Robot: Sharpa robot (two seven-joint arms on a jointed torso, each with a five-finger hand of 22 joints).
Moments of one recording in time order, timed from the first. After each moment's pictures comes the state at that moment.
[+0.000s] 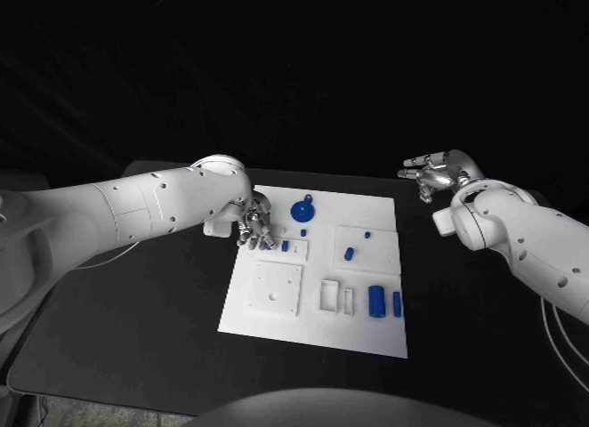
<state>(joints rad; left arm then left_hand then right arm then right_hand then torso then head) 1.33 -0.52 -0.23 1.04 -1.06 0.44 -0.40 1.23 0.06 0.09 0.06 0.61 1.10 0.02 0.20 0.97 1.40 -0.04 0.50 0.41 1.20 -0.10 1.23 0.39 0.02 1.16 -0.11 0.42 1.31 0.92 -0.61 0.46 1.09 -1.02 -0.36 -0.12 1.22 -0.09 0.31 -0.16 0.38 0.98 0.12 0.06 0.06 1.20 0.01 0.97 1.05 1.43 -0.07 0.89 0.91 0.10 1.46 -0.09 0.64 1.31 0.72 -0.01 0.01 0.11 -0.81</state>
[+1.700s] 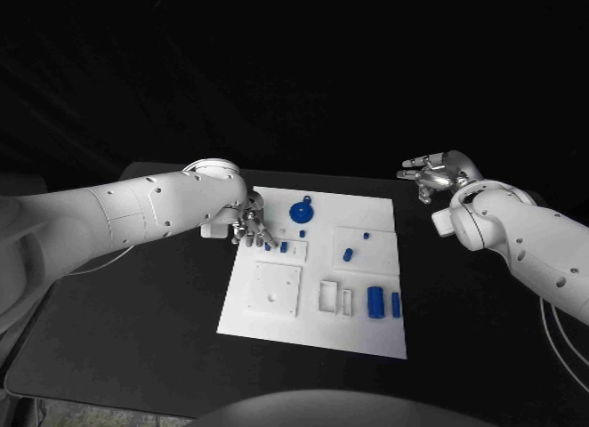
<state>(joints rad) 1.33 -0.54 -0.23 1.05 -1.08 0.34 -0.46 1.14 -0.05 0.01 0.12 0.19 1.11 0.02 0.17 0.77 1.38 -0.04 0.49 0.40 1.20 -0.09 1.22 0.38 0.02 1.20 -0.10 0.33 1.31 0.92 -0.61 0.46 1.09 -1.02 -0.36 -0.12 1.22 -0.09 0.31 -0.16 0.38 0.98 0.12 0.06 0.06 1.20 0.01 0.97 1.05 1.43 -0.07 0.89 0.91 0.10 1.46 -0.09 0.64 1.31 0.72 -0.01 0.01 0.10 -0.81</state>
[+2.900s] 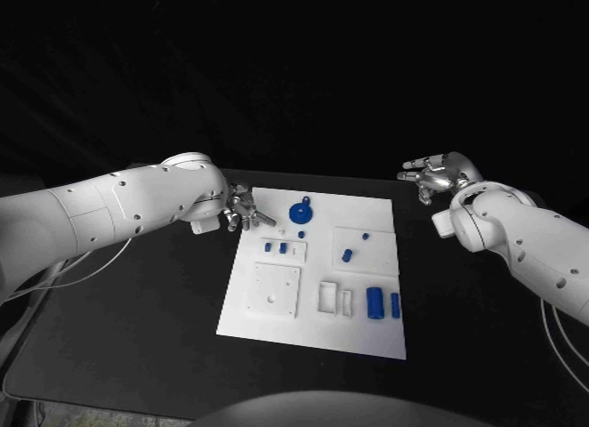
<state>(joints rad) 1.32 -0.64 -0.16 1.12 -0.98 0.14 -0.43 1.17 -0.11 -0.08 0.22 0.16 1.09 0.04 0.12 0.65 1.34 -0.02 0.42 0.37 1.19 -0.06 1.17 0.36 0.02 1.20 -0.09 0.28 1.30 0.92 -0.61 0.46 1.09 -1.02 -0.36 -0.12 1.22 -0.09 0.31 -0.16 0.39 0.98 0.12 0.06 0.06 1.20 0.02 0.97 1.05 1.43 -0.07 0.88 0.91 0.10 1.46 -0.09 0.64 1.31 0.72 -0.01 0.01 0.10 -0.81</state>
